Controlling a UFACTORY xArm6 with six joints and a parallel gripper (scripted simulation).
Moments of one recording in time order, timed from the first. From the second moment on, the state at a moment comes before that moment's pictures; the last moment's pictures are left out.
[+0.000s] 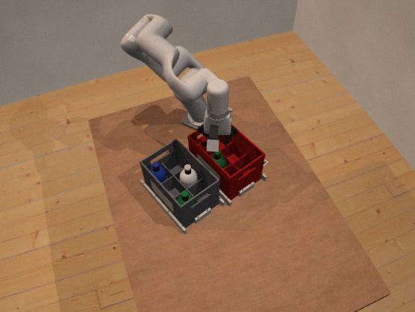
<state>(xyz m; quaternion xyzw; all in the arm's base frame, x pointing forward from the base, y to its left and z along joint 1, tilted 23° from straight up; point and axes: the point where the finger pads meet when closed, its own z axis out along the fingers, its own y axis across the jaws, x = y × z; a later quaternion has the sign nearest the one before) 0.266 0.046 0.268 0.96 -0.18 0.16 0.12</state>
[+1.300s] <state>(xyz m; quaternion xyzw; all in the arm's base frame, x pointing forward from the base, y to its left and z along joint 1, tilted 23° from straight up) 0.311 -0.012 0.300 0.96 -0.19 0.16 0.12</state>
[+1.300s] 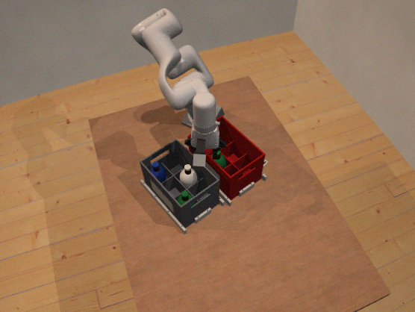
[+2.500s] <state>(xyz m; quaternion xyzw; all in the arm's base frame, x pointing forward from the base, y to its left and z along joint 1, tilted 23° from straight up) 0.400 -0.118 0.357 0.96 -0.19 0.16 0.12</state>
